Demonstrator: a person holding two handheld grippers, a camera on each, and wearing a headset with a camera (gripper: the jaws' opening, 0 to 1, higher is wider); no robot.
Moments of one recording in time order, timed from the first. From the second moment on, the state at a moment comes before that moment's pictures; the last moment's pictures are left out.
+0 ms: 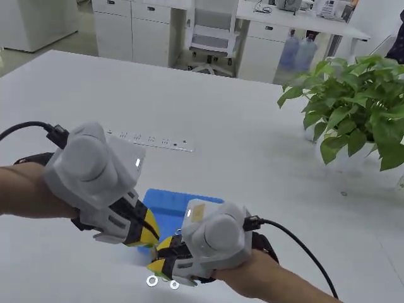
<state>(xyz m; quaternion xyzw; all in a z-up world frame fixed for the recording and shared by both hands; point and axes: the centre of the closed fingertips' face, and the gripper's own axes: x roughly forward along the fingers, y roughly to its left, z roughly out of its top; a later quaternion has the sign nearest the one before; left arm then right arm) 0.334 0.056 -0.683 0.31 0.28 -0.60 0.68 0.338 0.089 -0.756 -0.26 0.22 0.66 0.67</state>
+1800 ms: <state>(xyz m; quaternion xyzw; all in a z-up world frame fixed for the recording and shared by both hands) 0.333 0.053 -0.709 0.28 0.30 -0.60 0.68 0.331 0.086 -0.785 -0.27 0.23 0.66 0.66</state>
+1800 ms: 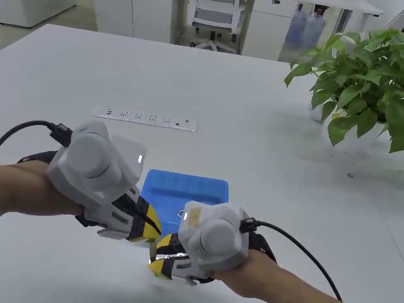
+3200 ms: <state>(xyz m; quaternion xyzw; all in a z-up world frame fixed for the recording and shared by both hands) 0.330 0.051 -0.691 0.29 0.30 -0.61 0.68 0.331 0.082 -0.767 -0.26 0.23 0.65 0.67</state>
